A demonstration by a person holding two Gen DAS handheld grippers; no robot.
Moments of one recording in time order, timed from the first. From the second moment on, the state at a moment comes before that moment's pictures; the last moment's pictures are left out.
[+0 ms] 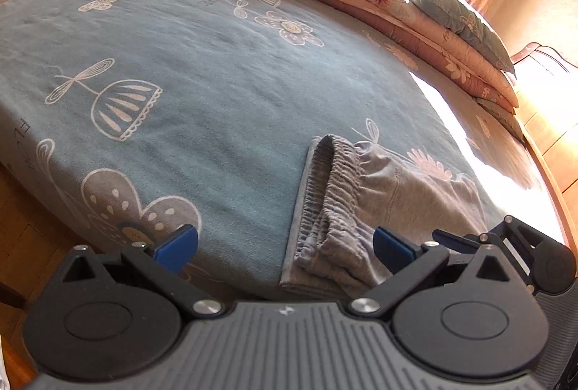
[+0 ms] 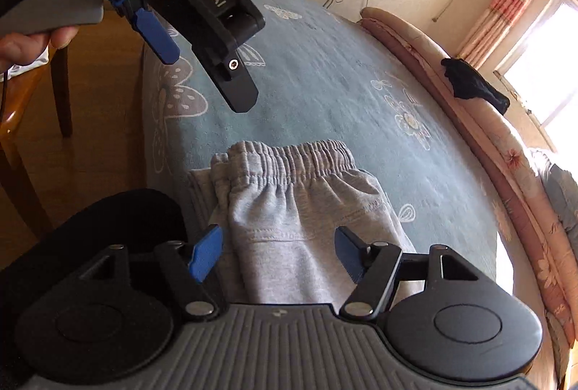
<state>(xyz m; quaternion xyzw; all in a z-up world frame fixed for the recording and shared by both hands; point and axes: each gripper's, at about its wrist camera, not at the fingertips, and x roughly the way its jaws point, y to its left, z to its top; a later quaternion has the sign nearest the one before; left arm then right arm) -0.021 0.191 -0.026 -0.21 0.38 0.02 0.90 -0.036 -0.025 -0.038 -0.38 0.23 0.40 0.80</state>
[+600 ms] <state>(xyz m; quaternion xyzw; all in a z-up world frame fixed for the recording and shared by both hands) 0.092 0.146 -0.070 -0.24 0.40 -0.10 0.88 0.023 -0.255 -0.047 -0.13 0.39 0.13 0.90</state>
